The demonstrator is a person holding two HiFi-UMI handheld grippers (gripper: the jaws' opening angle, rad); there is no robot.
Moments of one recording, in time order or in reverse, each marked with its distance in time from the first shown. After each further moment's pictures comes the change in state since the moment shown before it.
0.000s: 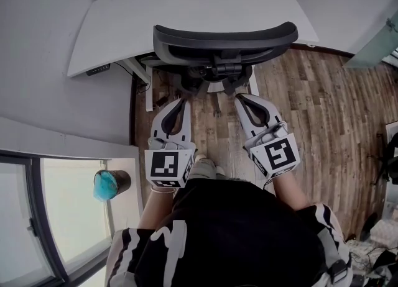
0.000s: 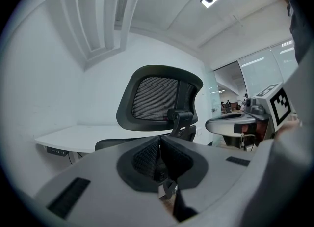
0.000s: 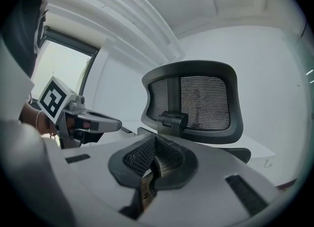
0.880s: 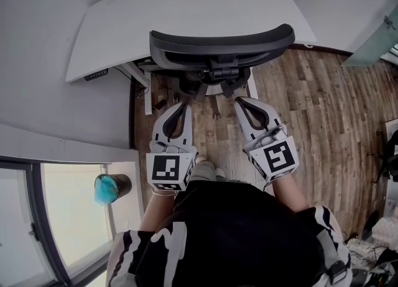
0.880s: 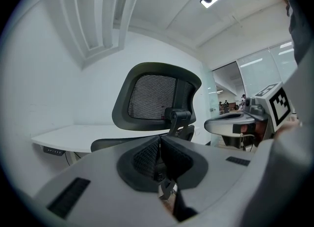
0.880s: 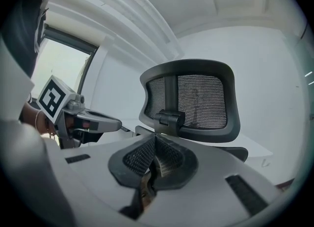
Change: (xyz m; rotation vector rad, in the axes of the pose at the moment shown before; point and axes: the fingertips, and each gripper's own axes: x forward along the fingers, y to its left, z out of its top) left arm 0.006 -0.007 -0.002 -0.001 0.004 -0.023; right arm -0.002 -0.005 -0.003 -0.002 0.014 -0.020
